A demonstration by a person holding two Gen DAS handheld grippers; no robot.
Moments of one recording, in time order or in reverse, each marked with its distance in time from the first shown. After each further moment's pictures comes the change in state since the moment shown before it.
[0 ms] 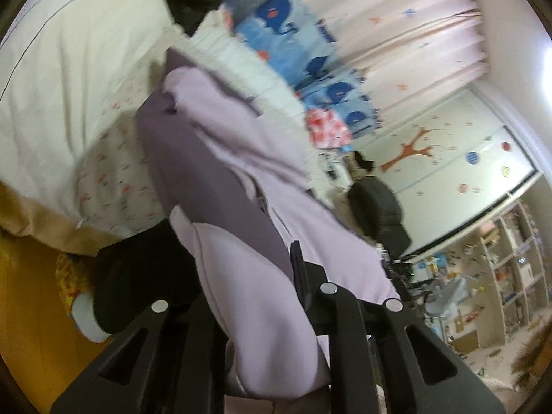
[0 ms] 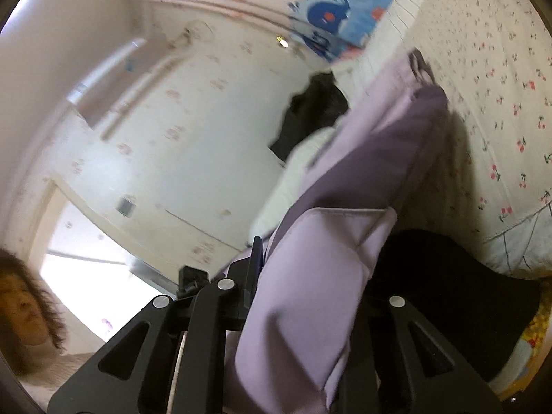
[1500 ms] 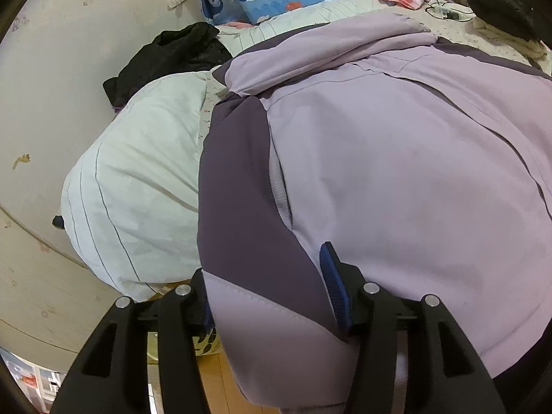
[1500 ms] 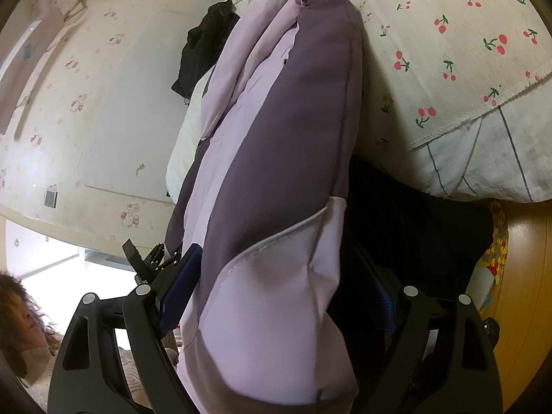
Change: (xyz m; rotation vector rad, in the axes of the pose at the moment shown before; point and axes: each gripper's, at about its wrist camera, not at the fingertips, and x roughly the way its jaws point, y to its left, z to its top) left arm 0.110 -0.001 -0.057 0.769 0.167 1.024; right arm 0.066 -0.085 0.005 0.196 0.353 -0.371
